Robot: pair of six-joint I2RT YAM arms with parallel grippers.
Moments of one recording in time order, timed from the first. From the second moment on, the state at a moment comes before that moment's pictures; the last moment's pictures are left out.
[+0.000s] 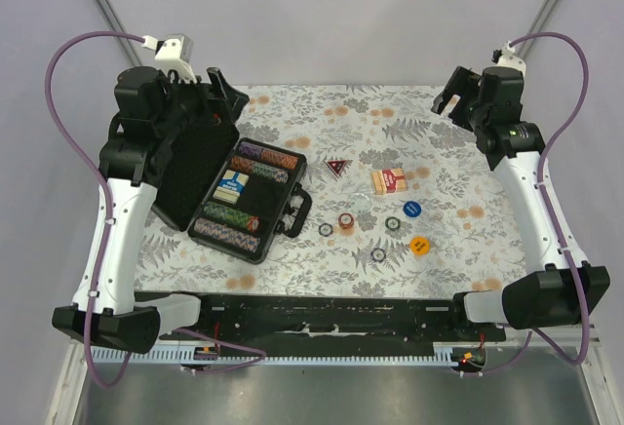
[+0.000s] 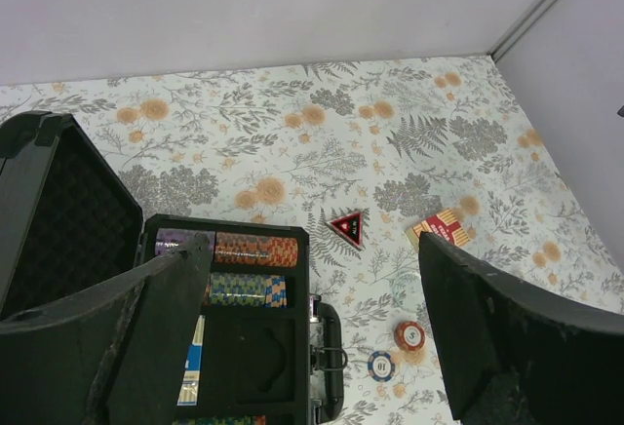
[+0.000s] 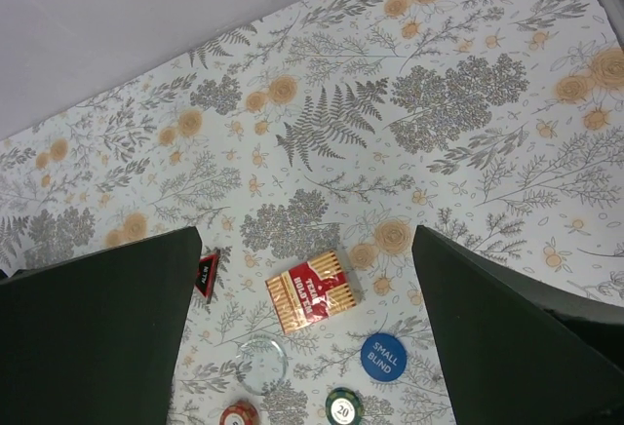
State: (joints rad) left arm -0.14 1.22 1.56 -0.57 0.29 -0.22; right arm 0.06 1.35 1.44 -0.53 0.14 0.44
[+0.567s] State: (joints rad) left arm -0.14 1.22 1.55 -0.52 0.39 -0.23; right arm 0.06 1.33 1.50 -0.59 0.04 0.41
